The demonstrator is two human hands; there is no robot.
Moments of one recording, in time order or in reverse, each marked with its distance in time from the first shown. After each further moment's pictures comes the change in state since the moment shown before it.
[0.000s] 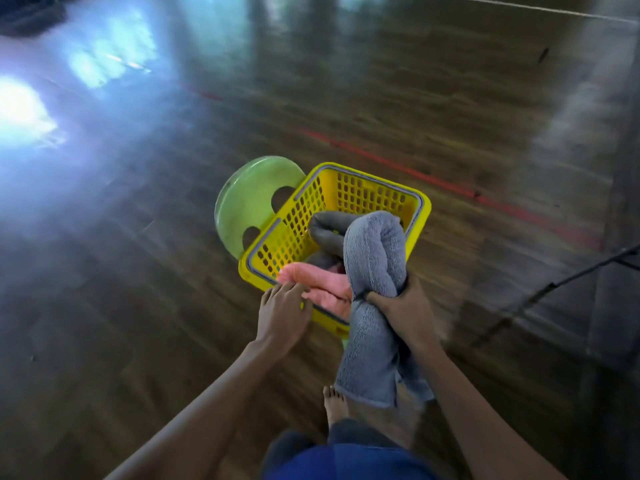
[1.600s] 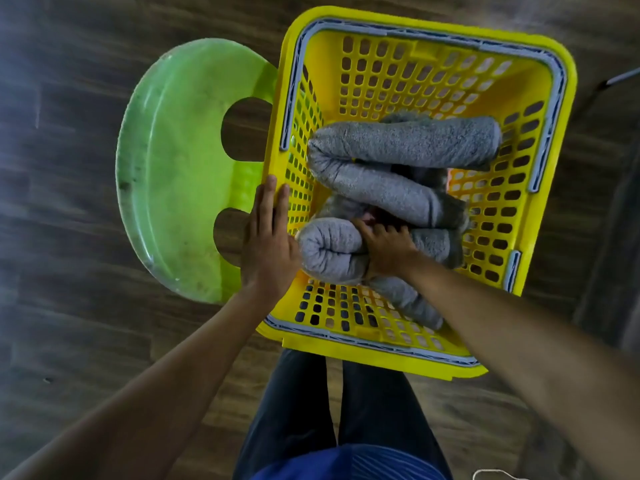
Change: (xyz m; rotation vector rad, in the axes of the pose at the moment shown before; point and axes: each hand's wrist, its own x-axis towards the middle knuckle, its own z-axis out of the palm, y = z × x) left_hand 0.298 -0.166 0.107 -0.037 -0.285 0.308; right_hand 0.255 0.112 0.257 -1.069 -0.736 0.094
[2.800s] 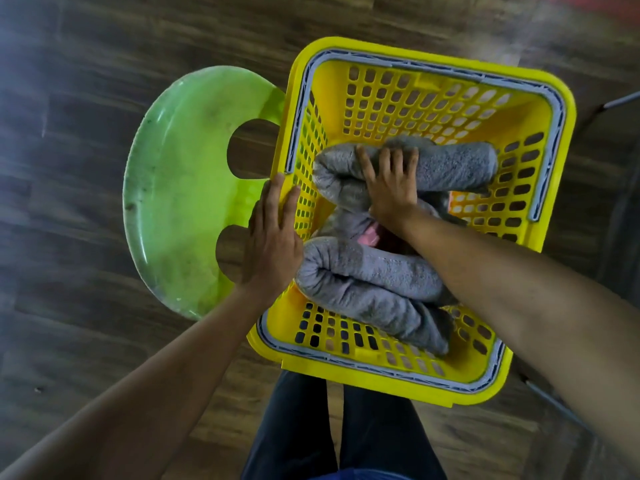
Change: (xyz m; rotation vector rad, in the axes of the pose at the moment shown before) left_hand 0.035 -0.003 0.000 0.156 0.054 0.085; right_hand 0.058 0.017 -0.103 -0.243 0.391 0.198
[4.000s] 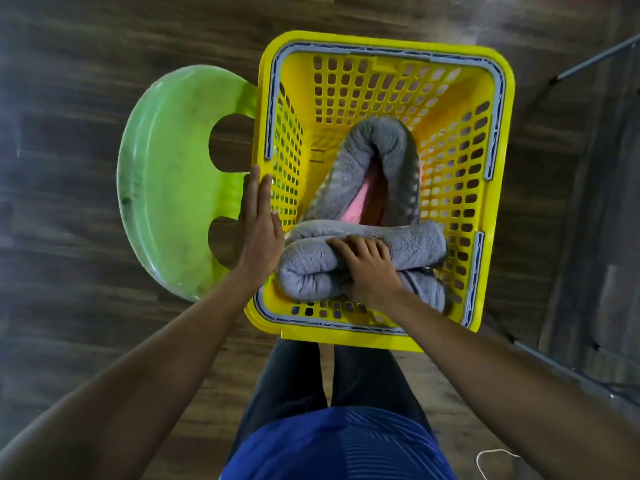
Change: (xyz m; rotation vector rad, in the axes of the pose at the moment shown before) left_hand -0.011 -0.005 -0.007 -0.332 0.028 0.022; right_hand -0.179 -0.052 0.022 0.529 -0.129 -0.093
